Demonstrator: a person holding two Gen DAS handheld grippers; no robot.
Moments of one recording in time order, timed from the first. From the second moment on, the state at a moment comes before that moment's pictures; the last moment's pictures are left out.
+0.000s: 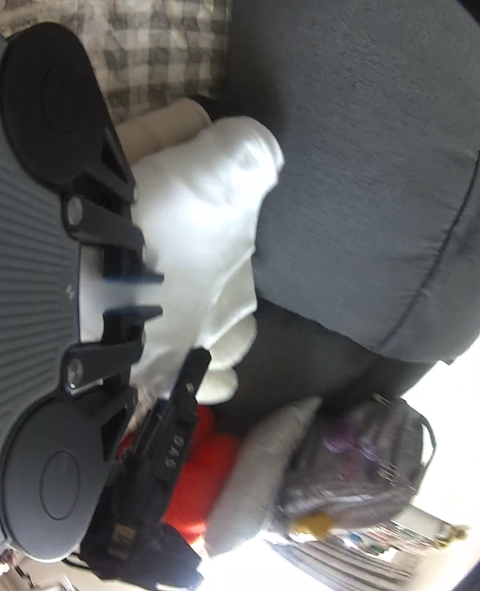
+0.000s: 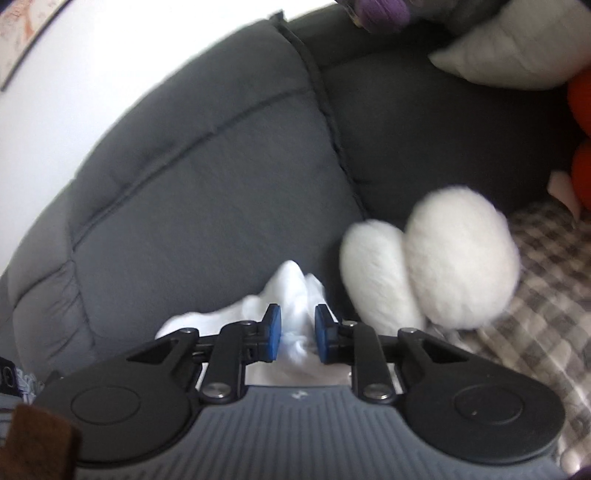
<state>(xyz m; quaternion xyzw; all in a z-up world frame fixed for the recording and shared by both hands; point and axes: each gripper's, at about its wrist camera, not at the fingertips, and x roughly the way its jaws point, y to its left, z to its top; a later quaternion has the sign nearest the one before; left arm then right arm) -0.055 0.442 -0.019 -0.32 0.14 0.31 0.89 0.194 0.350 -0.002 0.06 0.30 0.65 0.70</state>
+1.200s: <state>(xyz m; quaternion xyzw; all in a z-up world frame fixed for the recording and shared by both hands) -0.049 0.406 0.000 -0.30 0.11 0.30 0.90 0.175 0.253 0.037 0.06 0.33 0.60 0.72</state>
